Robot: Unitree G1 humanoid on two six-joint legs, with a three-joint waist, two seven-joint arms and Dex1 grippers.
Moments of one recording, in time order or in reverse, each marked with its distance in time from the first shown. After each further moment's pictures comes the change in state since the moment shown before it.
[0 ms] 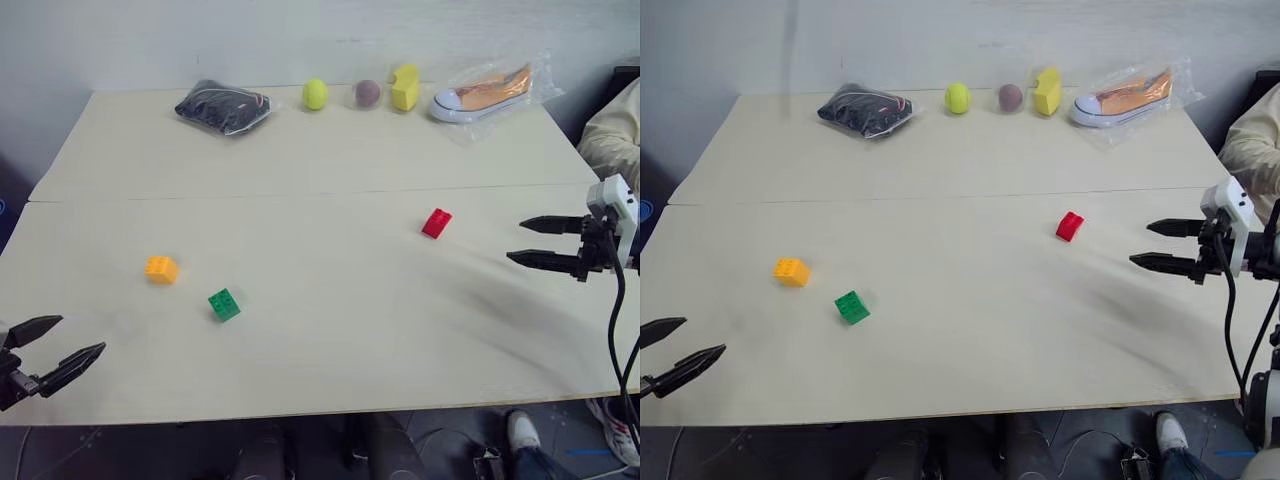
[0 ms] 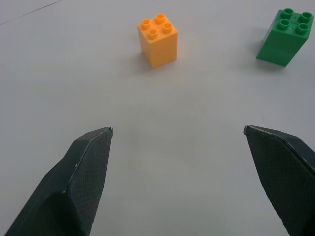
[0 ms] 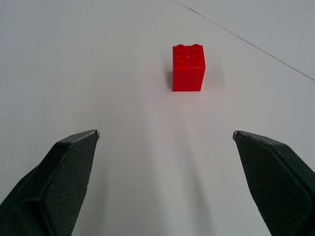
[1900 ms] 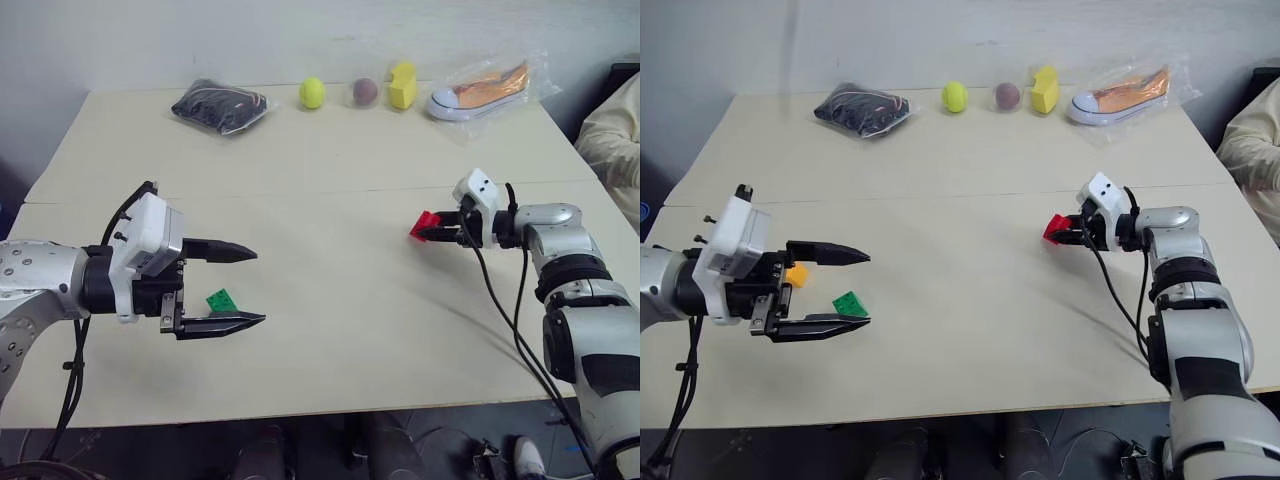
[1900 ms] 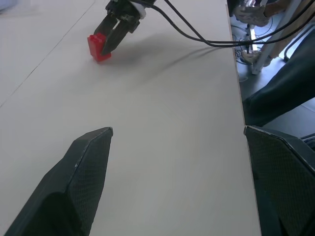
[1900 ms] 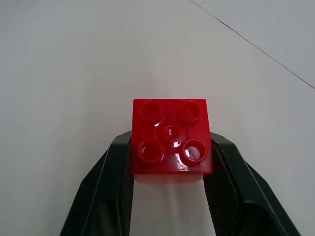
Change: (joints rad) left arm -0.765 0.282 -0.572 -0.330 -0.400 0.349 -0.021; right arm -0.326 0.381 0.159 0.286 -0.226 -0.187 -0.170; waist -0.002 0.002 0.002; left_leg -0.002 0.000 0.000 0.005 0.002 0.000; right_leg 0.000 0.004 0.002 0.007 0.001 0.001
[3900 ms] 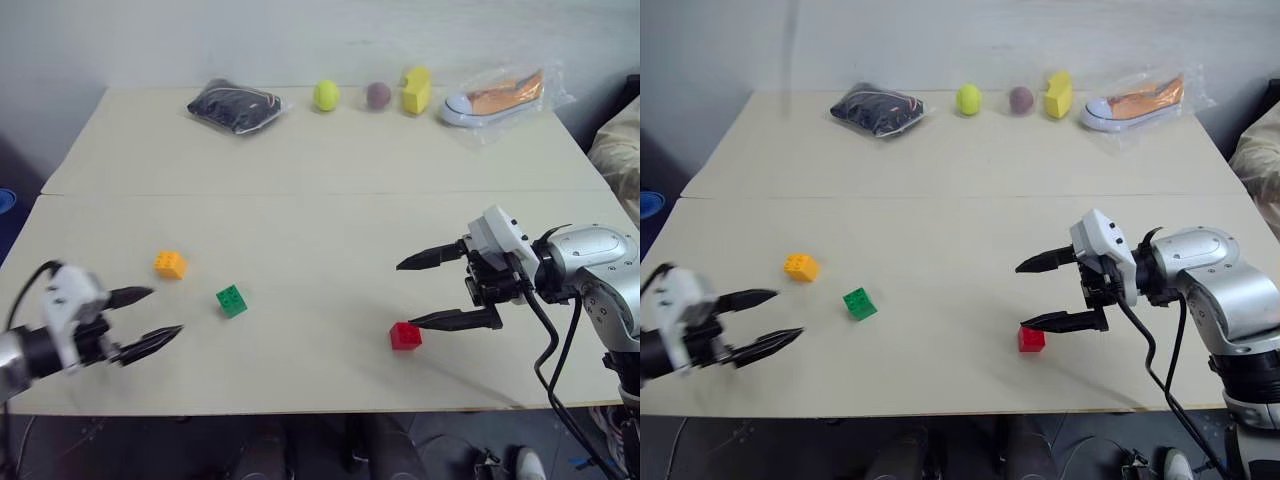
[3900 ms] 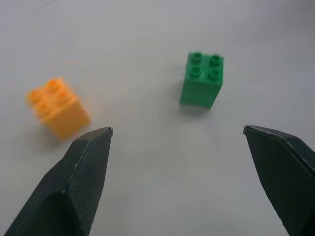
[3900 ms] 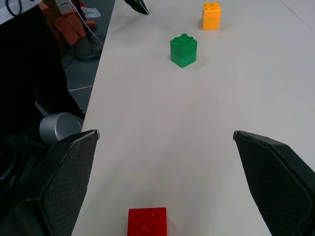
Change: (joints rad) left arm 0.422 -0.198 0.150 0.225 0.423 -0.248 0.049; right arm 0.579 -0.281 -0.033 -1.376 0.570 0.618 0.047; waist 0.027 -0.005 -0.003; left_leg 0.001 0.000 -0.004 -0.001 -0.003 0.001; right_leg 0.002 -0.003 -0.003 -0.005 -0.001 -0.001
